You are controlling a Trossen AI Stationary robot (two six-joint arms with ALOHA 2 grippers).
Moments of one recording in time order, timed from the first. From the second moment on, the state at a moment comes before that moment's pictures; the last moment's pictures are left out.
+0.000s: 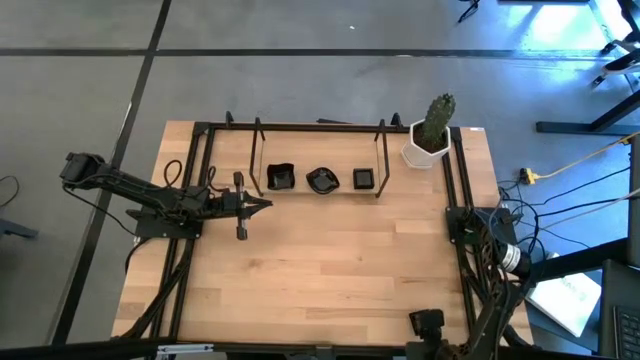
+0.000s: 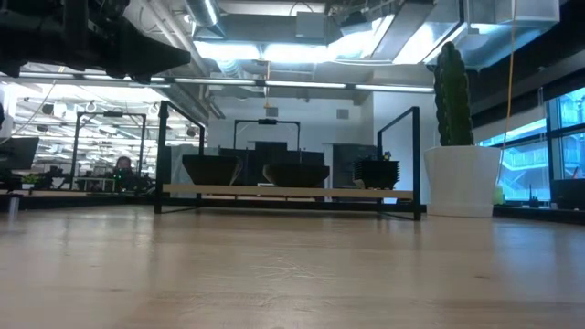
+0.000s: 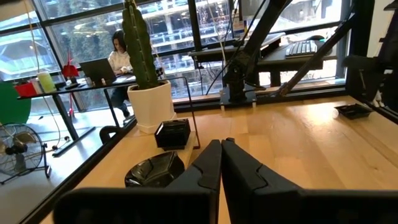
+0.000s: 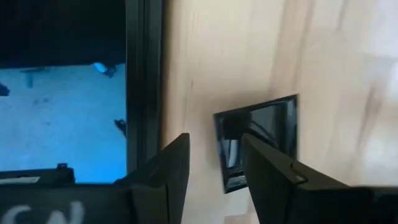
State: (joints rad) left arm -0.20 0.73 0.14 0.60 -0.37 0.14; right arm 1.15 2.17 1.76 -1.28 0.21 1.06
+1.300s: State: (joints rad) left arm -0.20 0.73 0.14 0.59 -0.37 0.14; right arm 1.09 2.17 1.71 -1.42 0.31 1.00
